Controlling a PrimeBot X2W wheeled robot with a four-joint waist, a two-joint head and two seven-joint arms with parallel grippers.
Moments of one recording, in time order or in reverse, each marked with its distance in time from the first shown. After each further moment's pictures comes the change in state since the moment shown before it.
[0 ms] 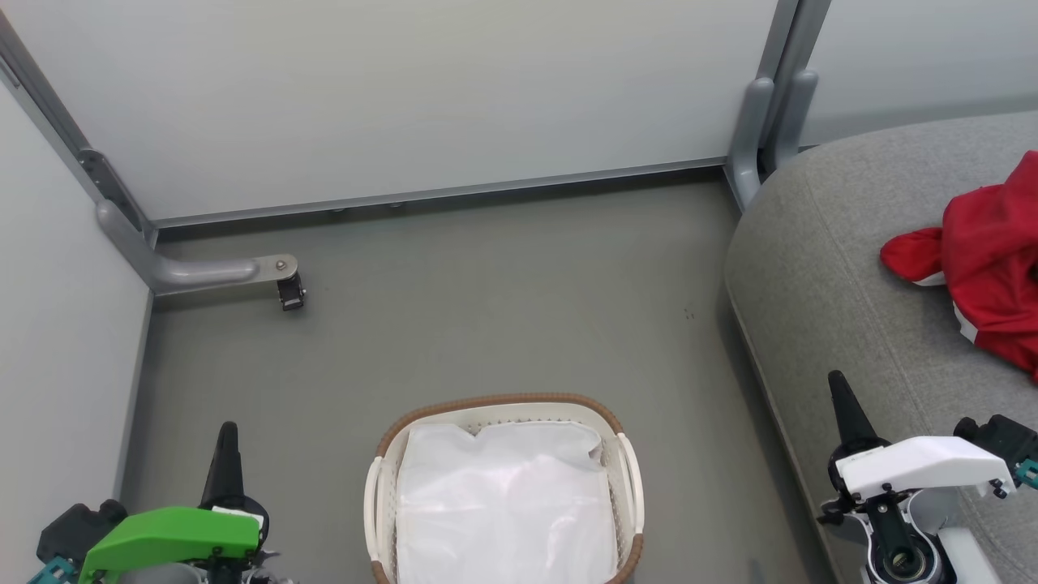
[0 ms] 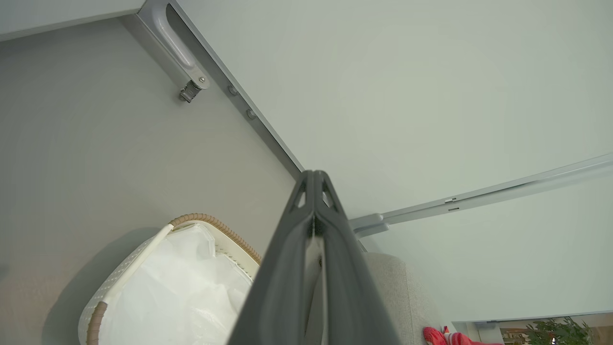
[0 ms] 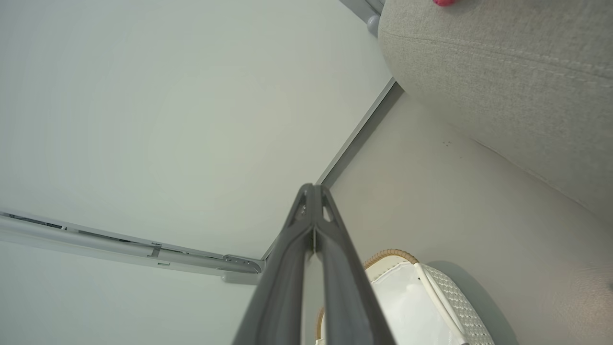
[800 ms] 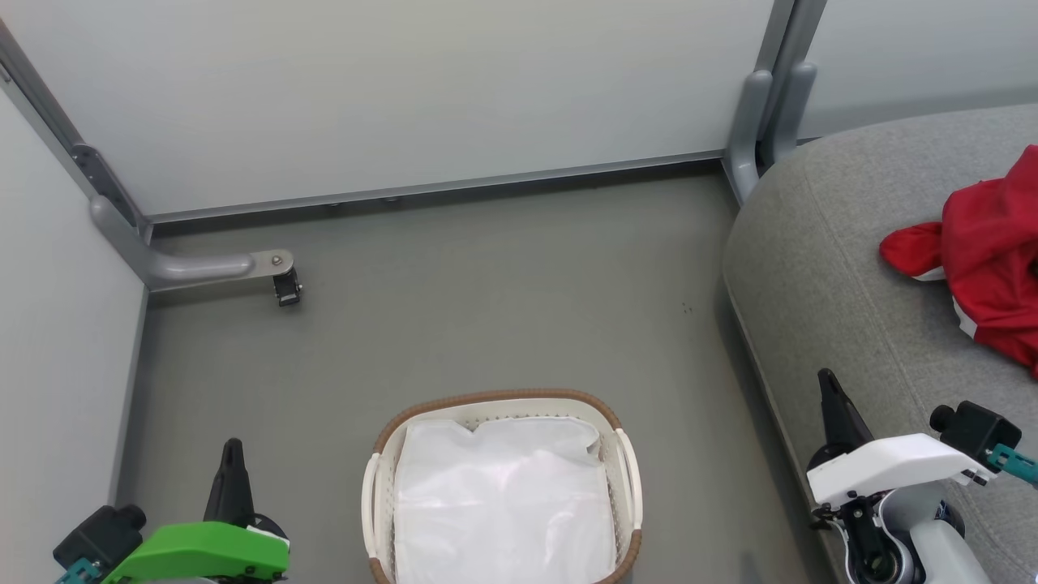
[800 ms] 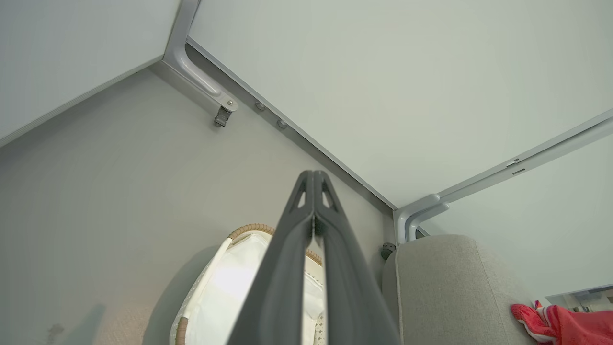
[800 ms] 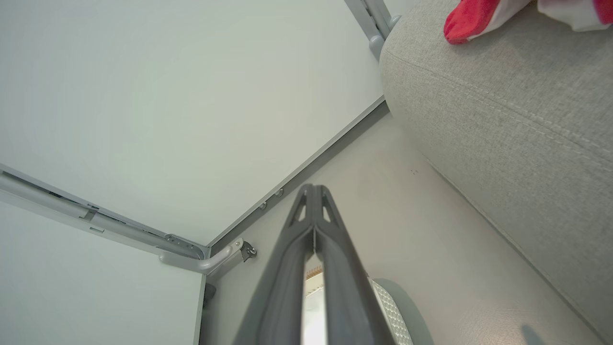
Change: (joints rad) left arm 0.027 0.000 -0.026 0.017 0.276 0.014 -0.071; right arm -0.017 0.002 0.030 0.042 -0.291 0.000 -0.075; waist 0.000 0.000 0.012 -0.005
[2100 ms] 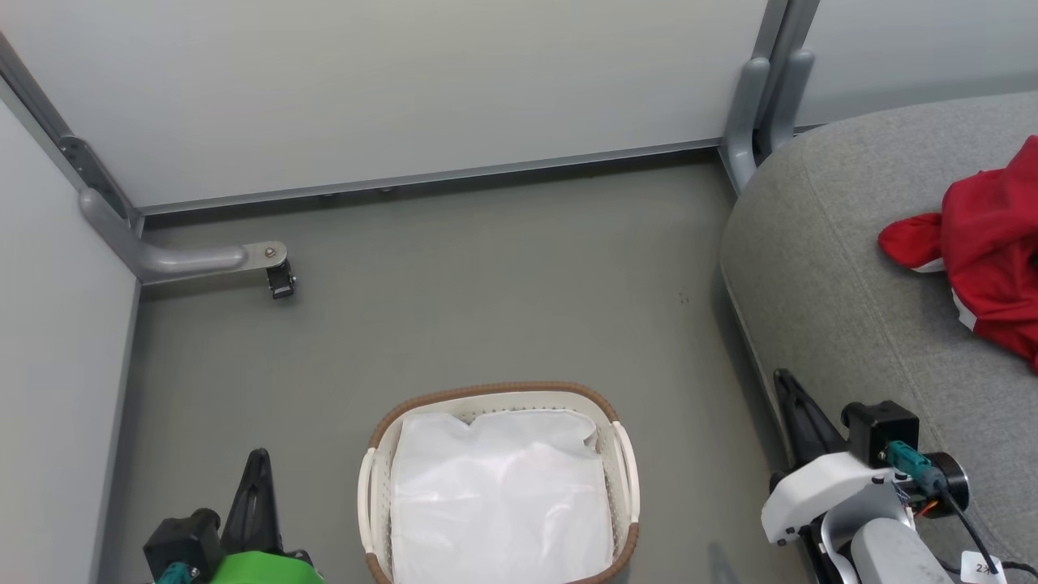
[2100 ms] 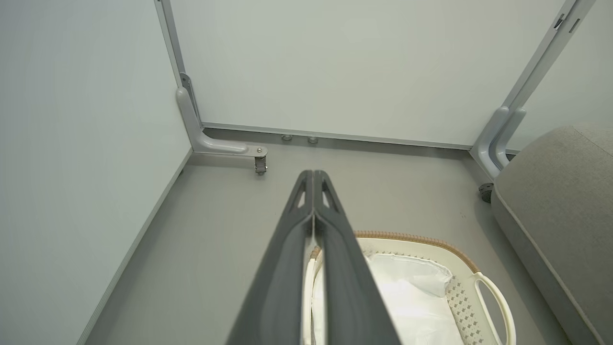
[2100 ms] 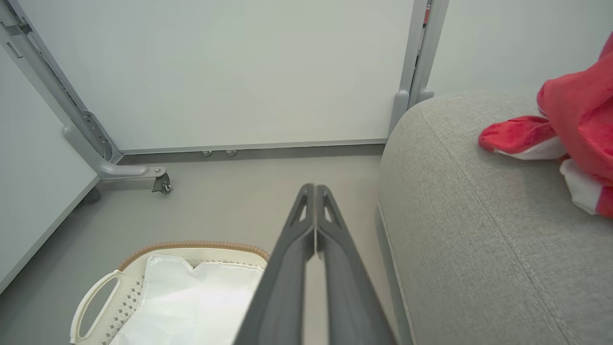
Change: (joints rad) left arm 0.043 0.001 -0.050 0.020 0.609 0.029 -0.166; right arm -0.034 0.001 0.065 0.087 -0.653 0.000 -0.165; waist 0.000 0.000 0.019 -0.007
